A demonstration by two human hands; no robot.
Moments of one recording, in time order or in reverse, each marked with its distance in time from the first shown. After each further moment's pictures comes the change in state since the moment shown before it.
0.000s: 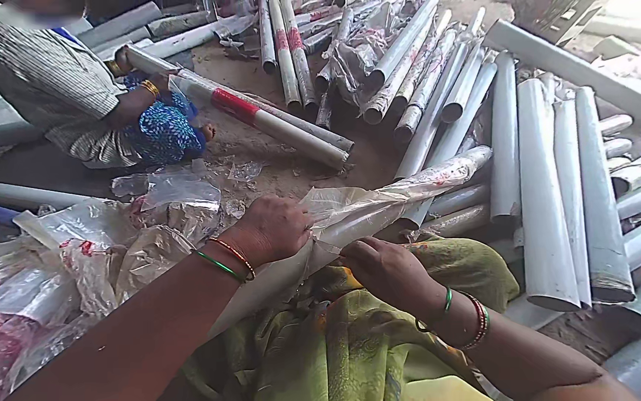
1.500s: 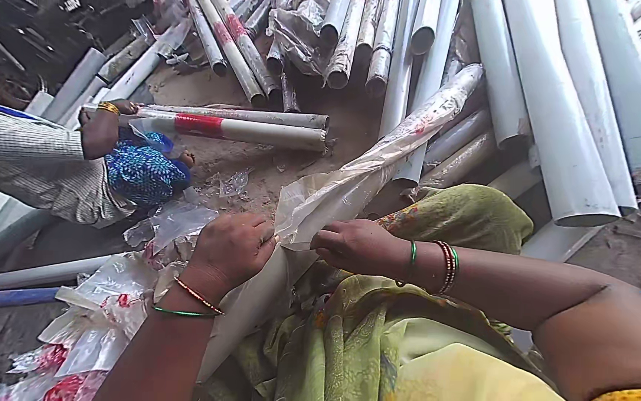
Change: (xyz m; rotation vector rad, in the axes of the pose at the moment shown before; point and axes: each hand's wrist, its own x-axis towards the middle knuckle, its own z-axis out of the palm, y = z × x) left_hand -0.001 -0.007 0.008 0.085 0.163 0.073; right_hand 0.006 0.026 0.016 0.235 -0.048 -0.036
